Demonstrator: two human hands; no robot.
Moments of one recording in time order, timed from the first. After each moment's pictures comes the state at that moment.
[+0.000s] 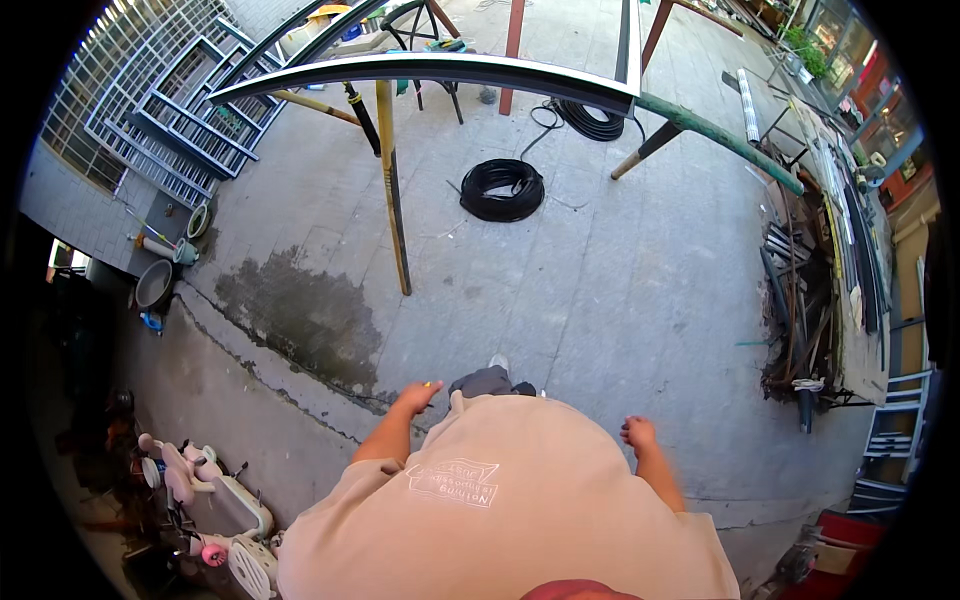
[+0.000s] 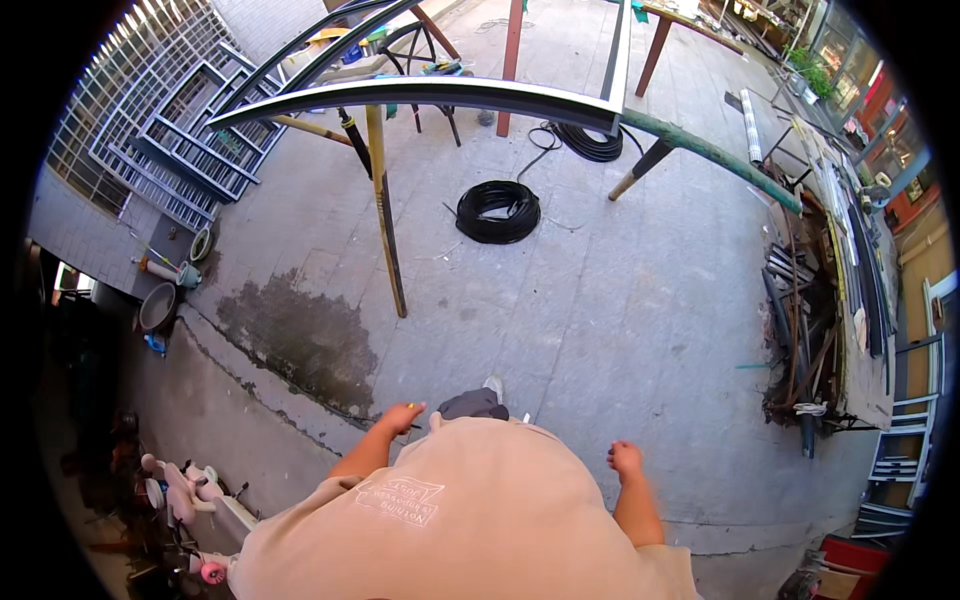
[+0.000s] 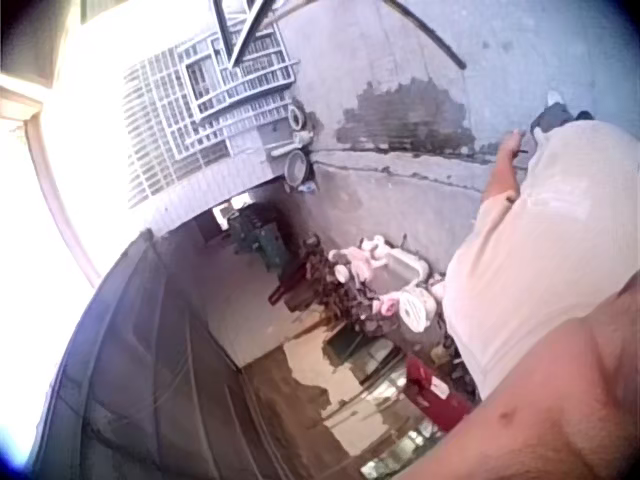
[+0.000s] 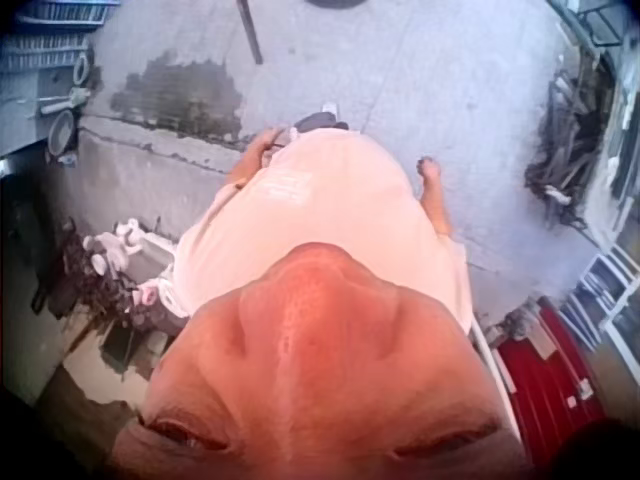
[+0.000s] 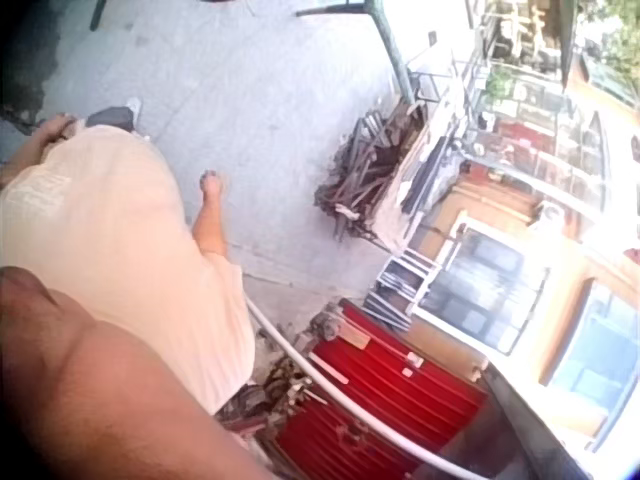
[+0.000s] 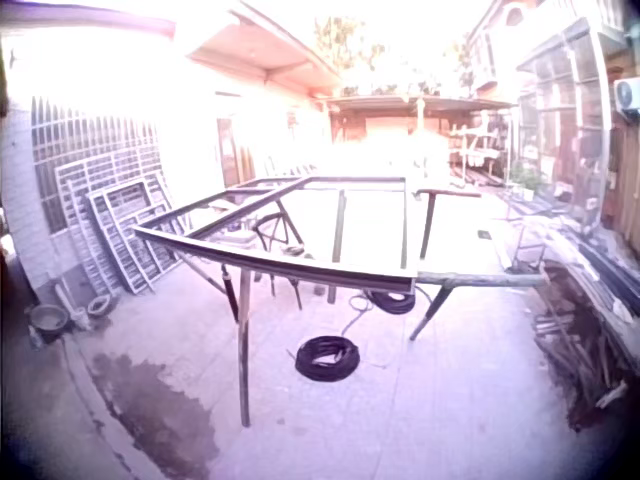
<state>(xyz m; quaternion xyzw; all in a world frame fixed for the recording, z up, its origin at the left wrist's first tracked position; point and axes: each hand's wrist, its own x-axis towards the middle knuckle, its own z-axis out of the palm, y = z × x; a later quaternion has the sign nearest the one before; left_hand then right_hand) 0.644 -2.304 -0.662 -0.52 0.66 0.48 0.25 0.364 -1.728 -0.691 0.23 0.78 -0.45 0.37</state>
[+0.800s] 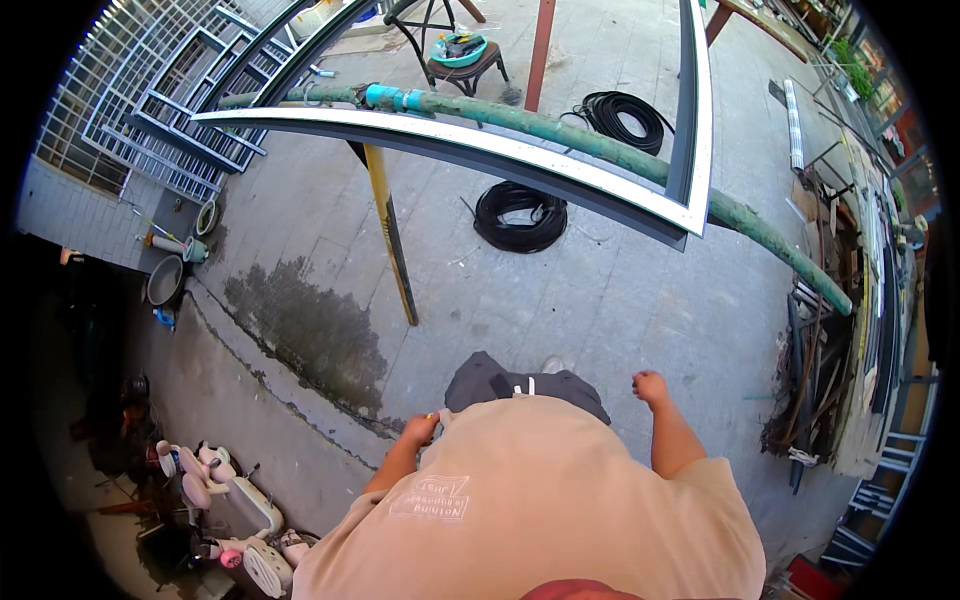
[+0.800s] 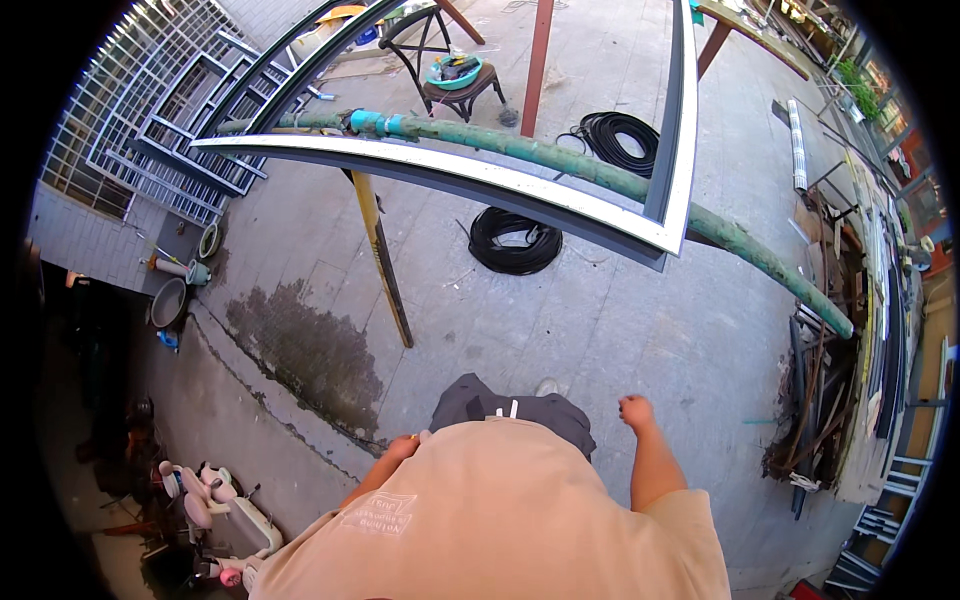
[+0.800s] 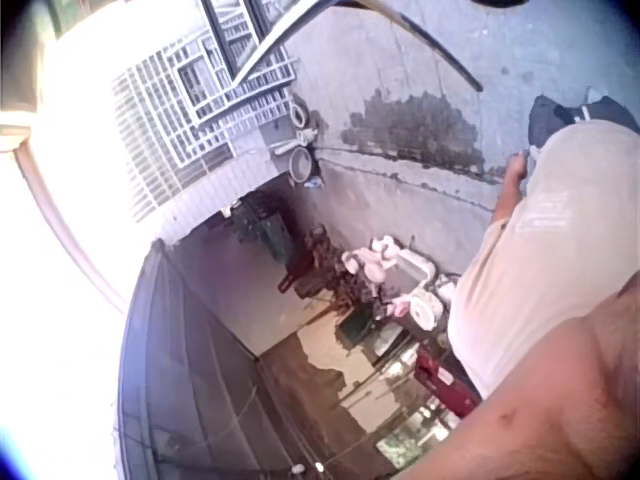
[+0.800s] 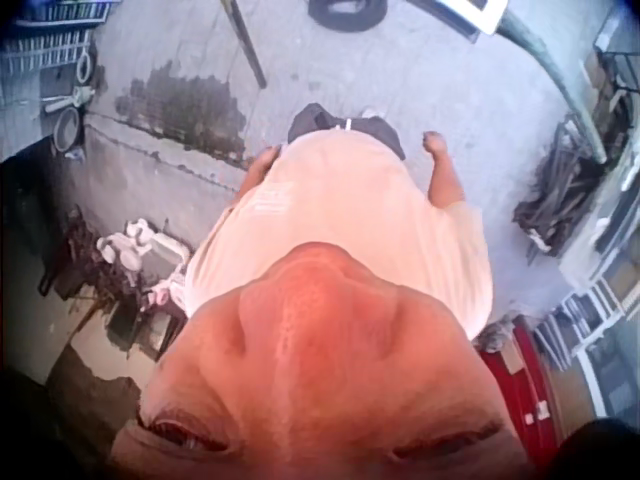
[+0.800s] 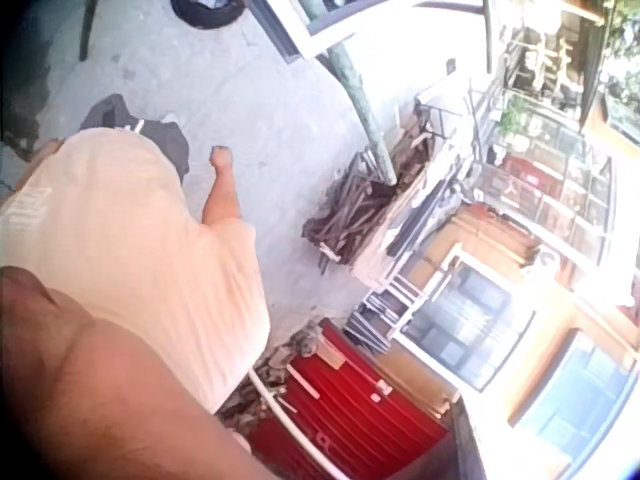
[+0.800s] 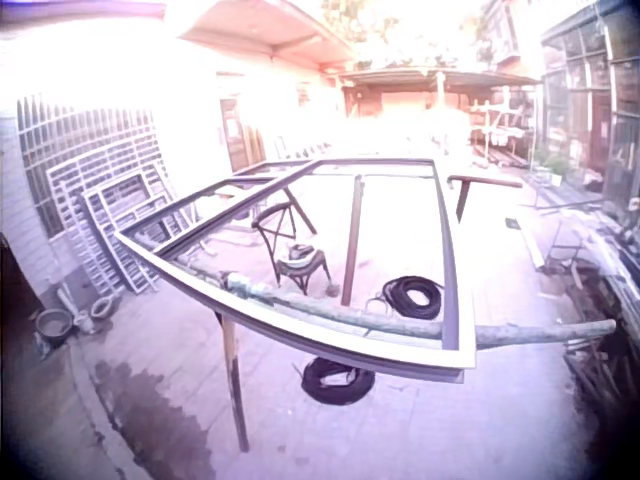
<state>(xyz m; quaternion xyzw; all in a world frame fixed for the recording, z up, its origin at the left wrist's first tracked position) 0.500 -2.375 -0.655 -0.61 0.55 0.54 0.19 0.002 -1.953 -0.716 0.03 0.84 -0.31 0.44</state>
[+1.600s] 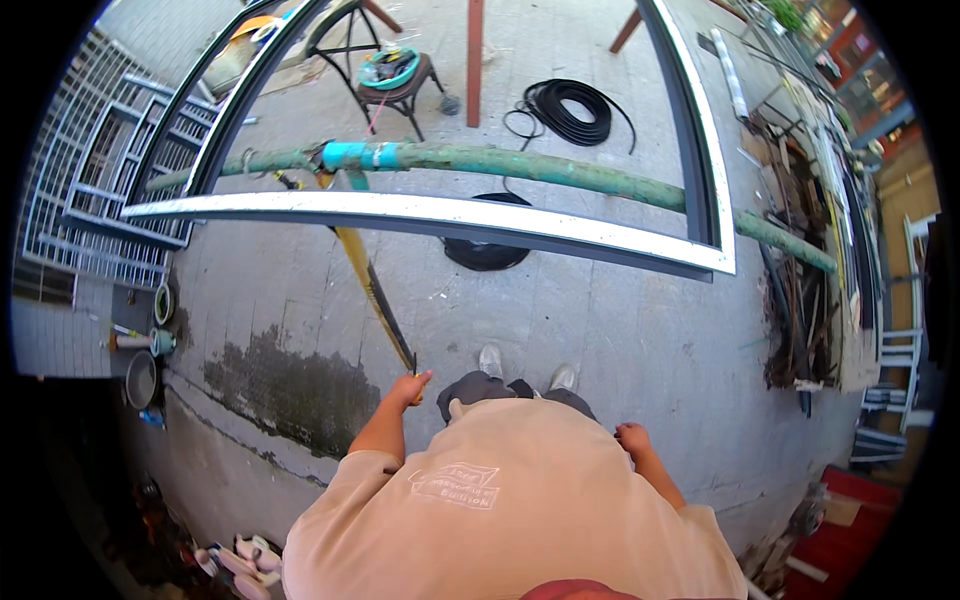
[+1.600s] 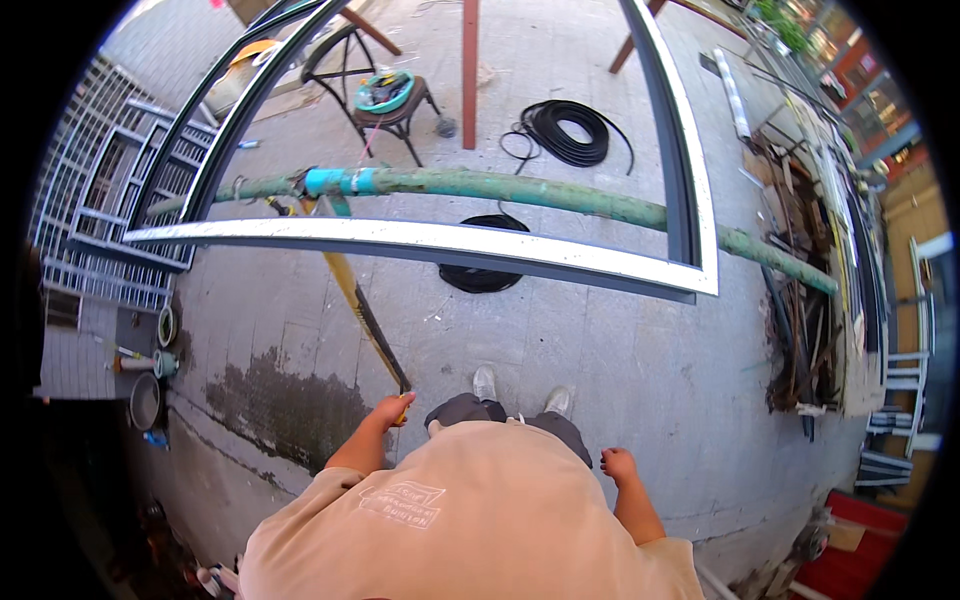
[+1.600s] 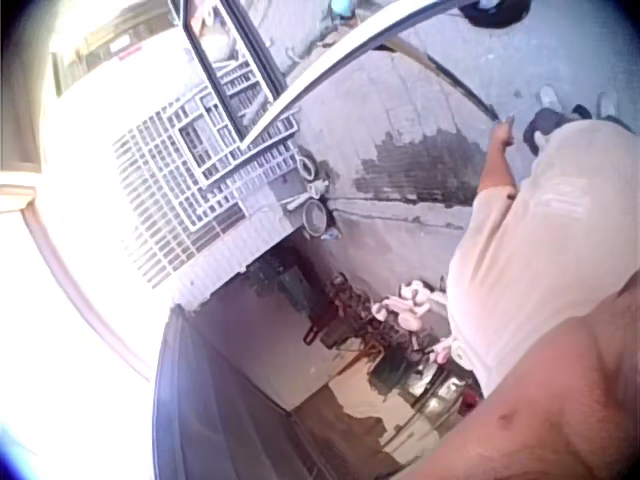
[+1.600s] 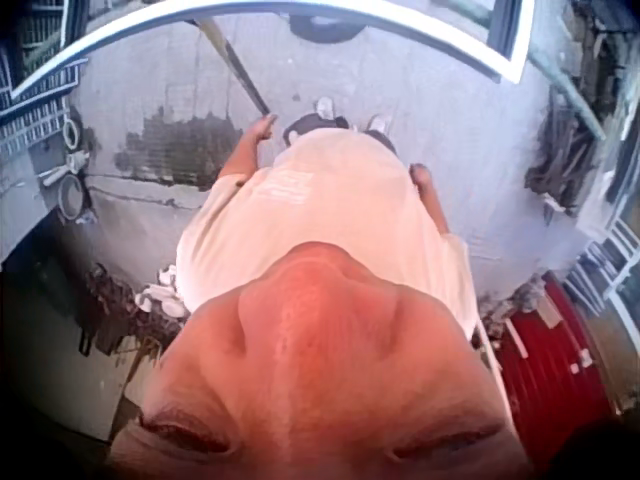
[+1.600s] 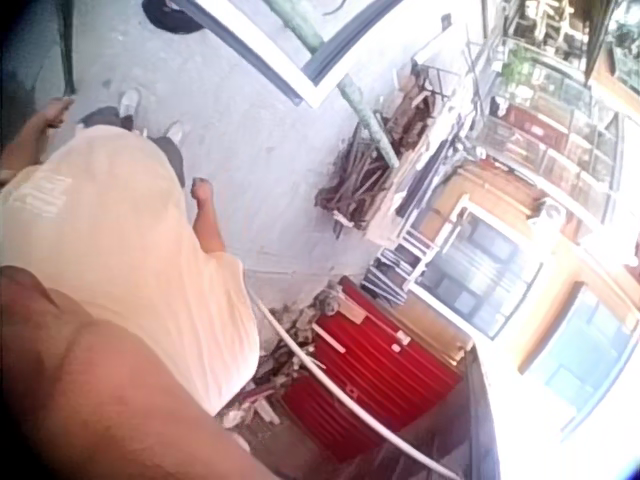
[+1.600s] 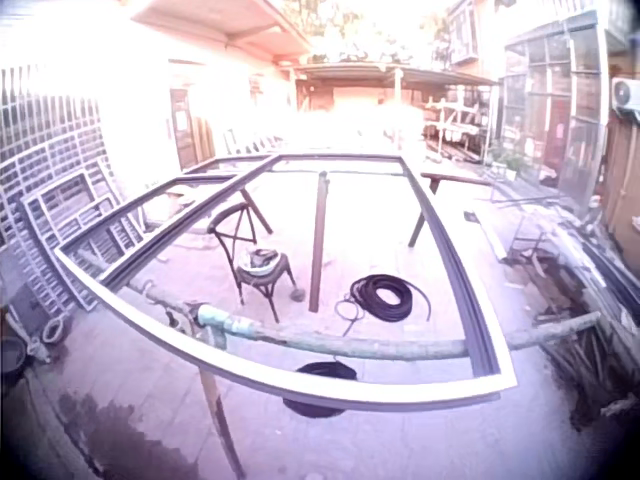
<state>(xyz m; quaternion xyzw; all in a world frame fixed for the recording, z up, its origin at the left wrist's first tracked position) 0.351 -2.659 -0.672 -0.51 0.61 0.54 0.28 0.197 -2.036 -0.642 0.25 0.79 -0.34 0.43</state>
